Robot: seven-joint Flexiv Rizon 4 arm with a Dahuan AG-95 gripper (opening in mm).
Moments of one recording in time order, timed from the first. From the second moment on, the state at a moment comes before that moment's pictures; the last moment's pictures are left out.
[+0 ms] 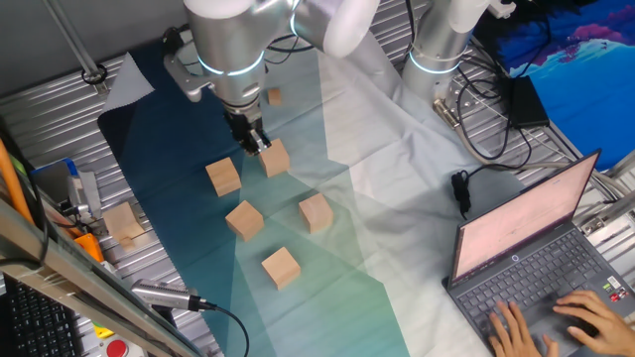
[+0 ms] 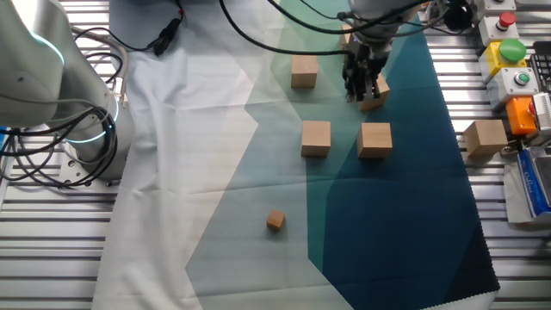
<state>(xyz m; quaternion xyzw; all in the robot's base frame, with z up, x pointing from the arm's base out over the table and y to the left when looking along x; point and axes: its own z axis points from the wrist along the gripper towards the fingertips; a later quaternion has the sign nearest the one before) 0.511 0.043 0.149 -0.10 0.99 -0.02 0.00</state>
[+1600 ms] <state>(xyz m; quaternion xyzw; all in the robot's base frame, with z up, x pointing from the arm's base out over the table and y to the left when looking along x) 0.470 0.110 0.132 -0.11 0.98 0.13 0.03</state>
